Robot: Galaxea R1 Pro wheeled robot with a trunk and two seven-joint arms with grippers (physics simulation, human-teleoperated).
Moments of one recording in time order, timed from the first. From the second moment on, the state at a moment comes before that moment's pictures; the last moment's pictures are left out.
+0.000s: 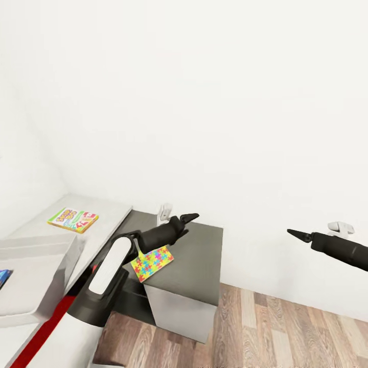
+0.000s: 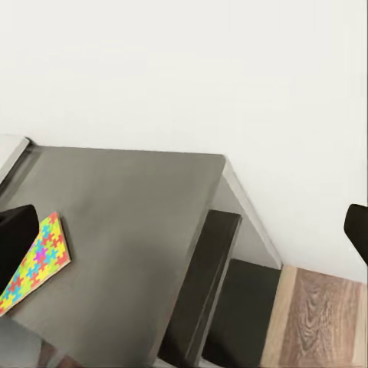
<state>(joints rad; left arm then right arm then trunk) -0.64 -0.05 -0.30 -1.40 1.42 0.72 0.22 -0.43 -0.38 -0.47 -1.61 -0.31 1.04 0.67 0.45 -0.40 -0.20</state>
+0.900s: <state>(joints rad) -0.64 -0.05 -0.30 -1.40 1.42 0.72 0.22 -0.44 -0.38 -0.47 -1.61 -0.31 1.04 0.67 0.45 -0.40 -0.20</state>
